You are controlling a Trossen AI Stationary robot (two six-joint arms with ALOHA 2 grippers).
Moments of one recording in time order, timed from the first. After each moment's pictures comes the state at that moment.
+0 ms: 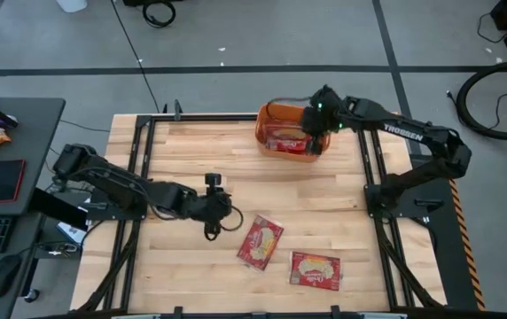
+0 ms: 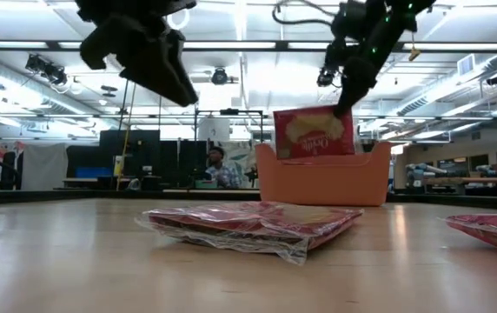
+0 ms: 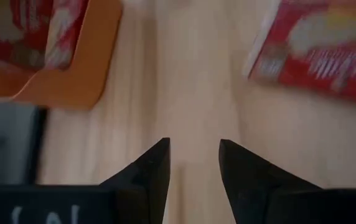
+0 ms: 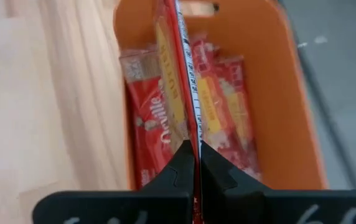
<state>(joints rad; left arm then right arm) -0.31 1.46 0.98 -0.46 -0.57 0.04 -0.58 1.33 1.16 -0.76 -0.02 -0.31</state>
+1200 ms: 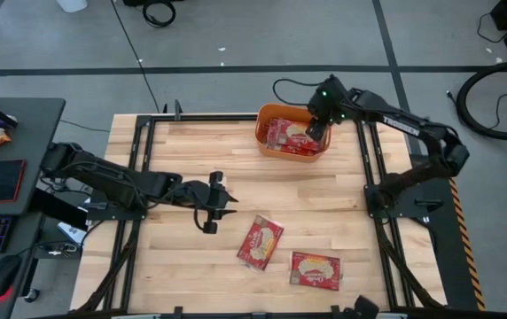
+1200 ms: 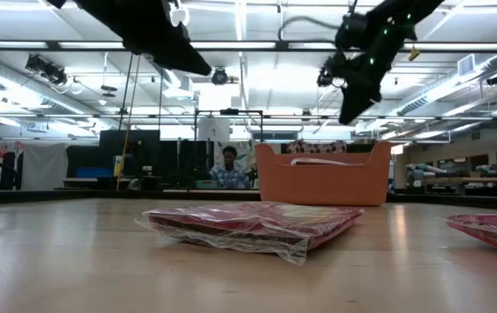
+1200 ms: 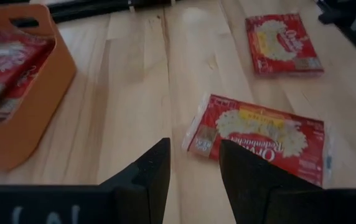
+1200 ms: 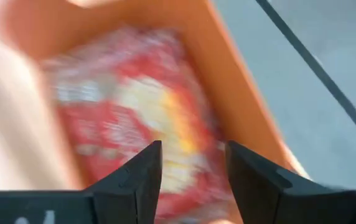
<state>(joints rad) -0.22 1.30 0.81 -0.08 -0.20 0.03 -0.73 1.37 1.16 -0.75 0.01 -0.15</state>
